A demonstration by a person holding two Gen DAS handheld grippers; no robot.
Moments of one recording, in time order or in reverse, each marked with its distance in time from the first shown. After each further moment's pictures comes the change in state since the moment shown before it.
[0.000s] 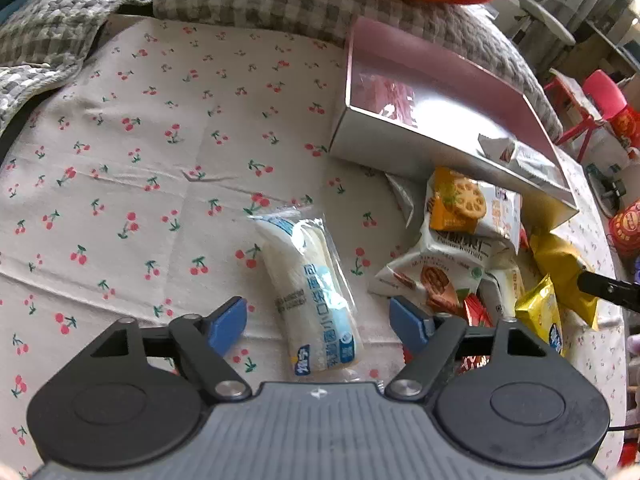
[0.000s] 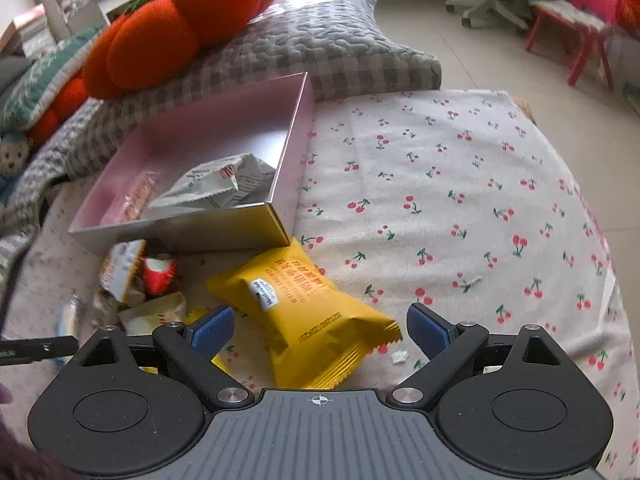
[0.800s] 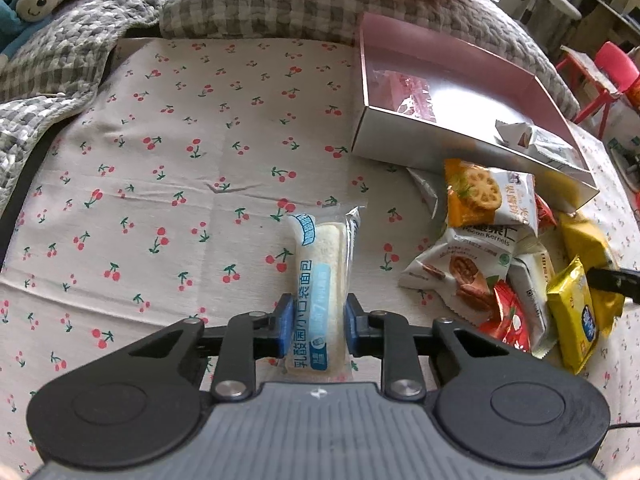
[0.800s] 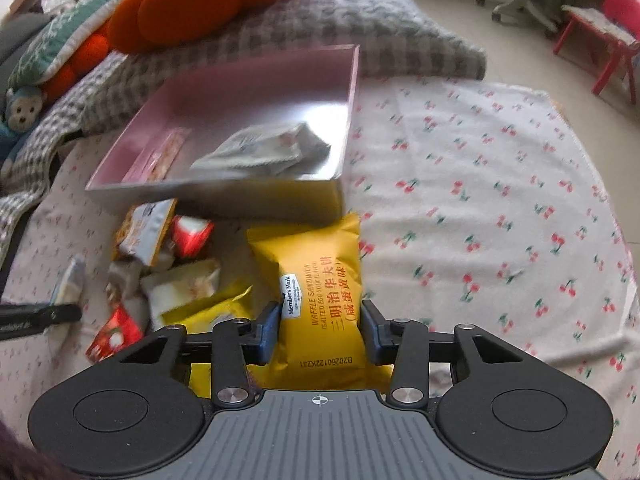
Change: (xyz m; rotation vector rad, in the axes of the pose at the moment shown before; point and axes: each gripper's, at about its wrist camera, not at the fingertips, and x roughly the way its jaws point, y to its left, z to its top) left arm -0.006 -0.001 -0.001 0.076 -0.011 0.112; right arm 0.006 0.035 -0.006 -0.078 0.091 0.020
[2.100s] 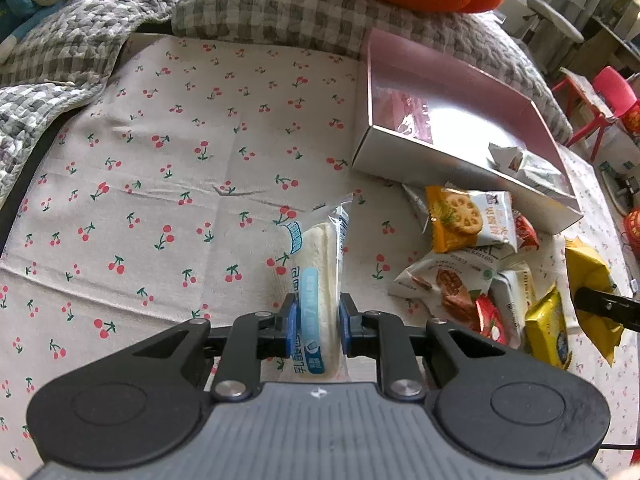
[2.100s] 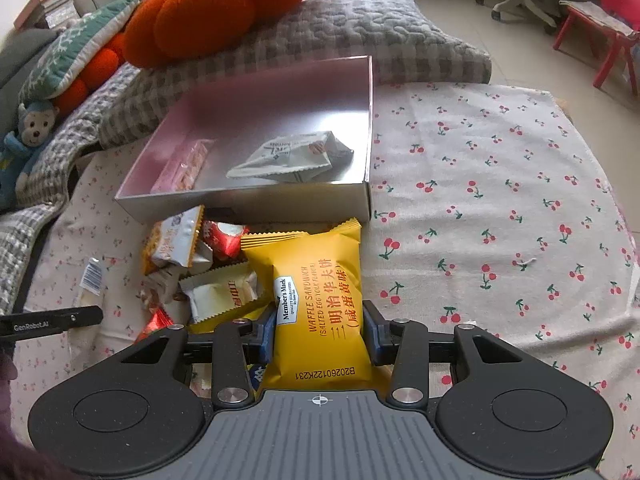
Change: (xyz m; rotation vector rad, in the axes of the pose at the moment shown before) left arm -0.012 0.007 0.001 -0.066 -0.020 -0.048; right arm -0.018 0.010 -0.002 0.045 -0.035 0.028
